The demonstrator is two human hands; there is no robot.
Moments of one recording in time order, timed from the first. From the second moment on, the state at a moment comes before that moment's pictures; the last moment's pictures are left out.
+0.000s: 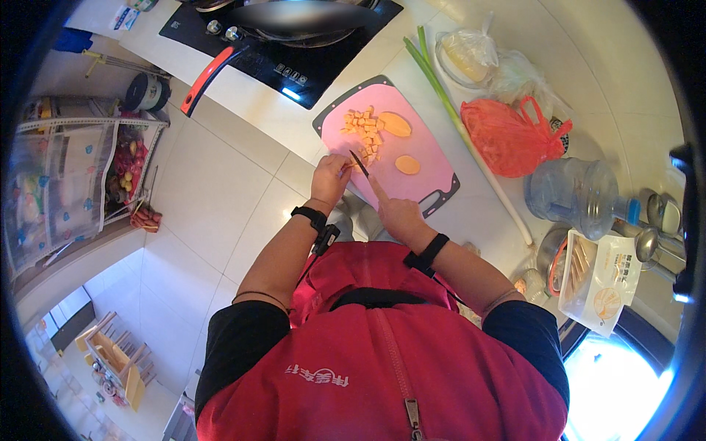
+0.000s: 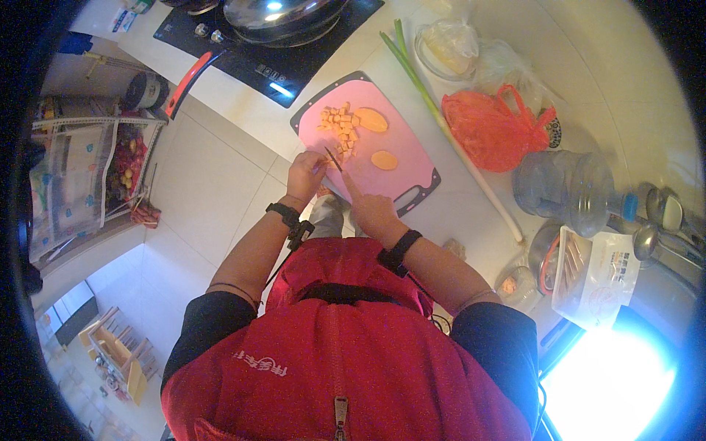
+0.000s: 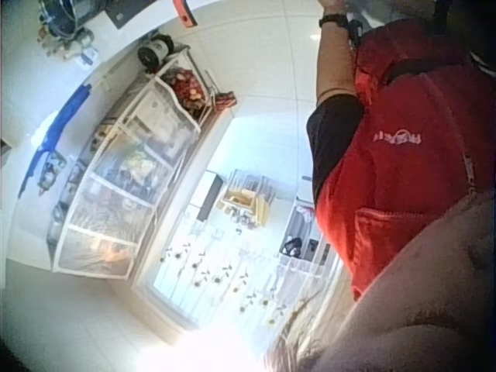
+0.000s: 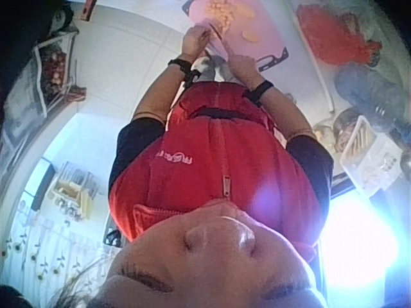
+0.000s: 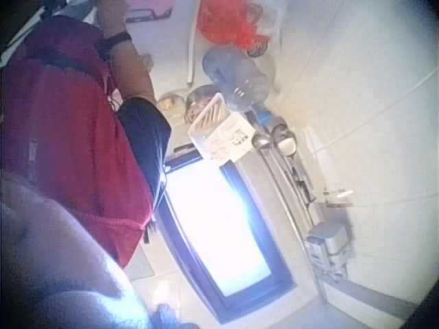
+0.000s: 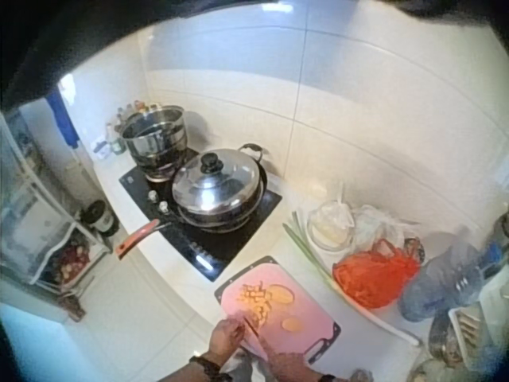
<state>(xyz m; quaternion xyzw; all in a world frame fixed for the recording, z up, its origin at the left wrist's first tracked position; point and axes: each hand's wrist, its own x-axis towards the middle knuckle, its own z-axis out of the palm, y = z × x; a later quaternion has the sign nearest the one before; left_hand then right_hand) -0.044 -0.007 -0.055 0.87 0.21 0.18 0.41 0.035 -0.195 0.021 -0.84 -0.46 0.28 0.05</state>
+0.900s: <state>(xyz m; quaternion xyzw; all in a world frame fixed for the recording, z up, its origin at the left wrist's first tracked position) -0.039 -0.014 -0.050 0.84 0.25 0.18 0.44 0.042 -0.189 0.026 -0.83 -0.47 0.29 0.00</state>
